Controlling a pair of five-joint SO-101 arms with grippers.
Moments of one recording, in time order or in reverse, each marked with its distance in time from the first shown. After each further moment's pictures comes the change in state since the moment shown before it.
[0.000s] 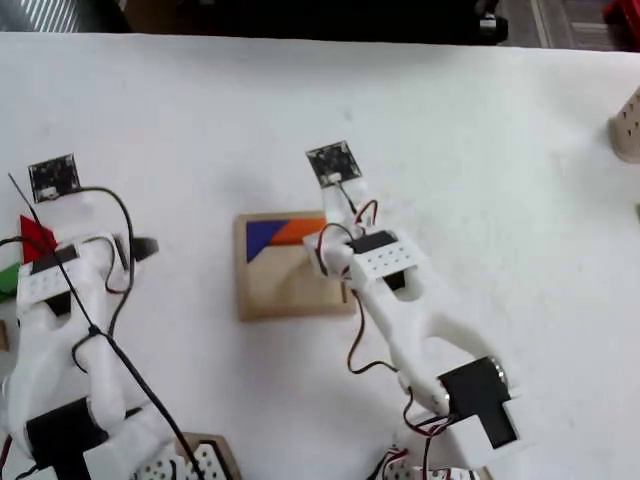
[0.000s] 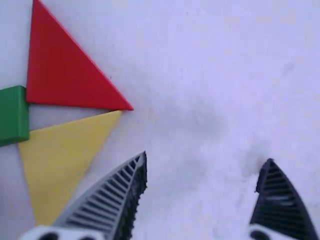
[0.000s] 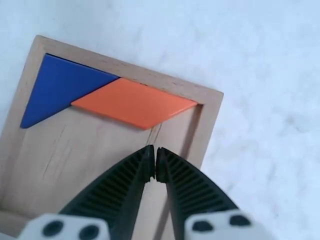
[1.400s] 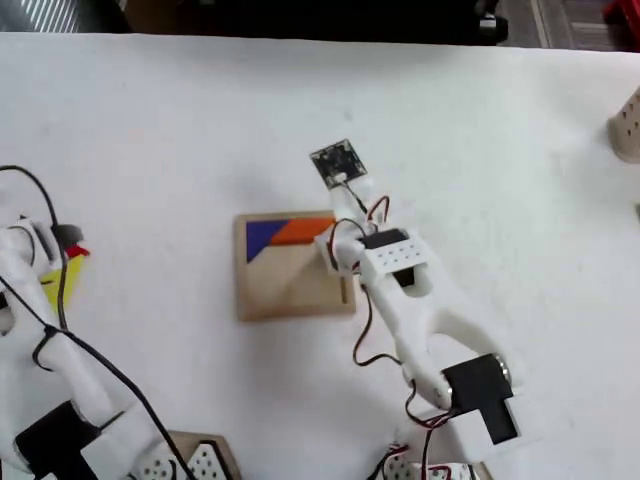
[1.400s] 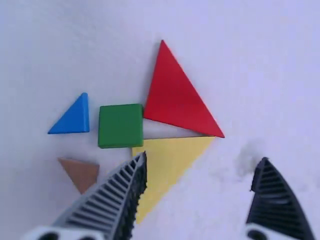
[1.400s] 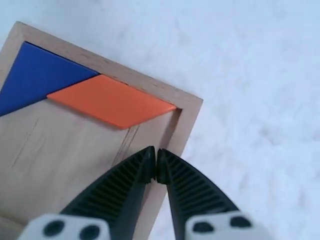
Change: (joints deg) left arm -14.9 0.0 -16.9 13.6 -5.5; right arm 3.0 0.8 0.2 -1.6 8.4
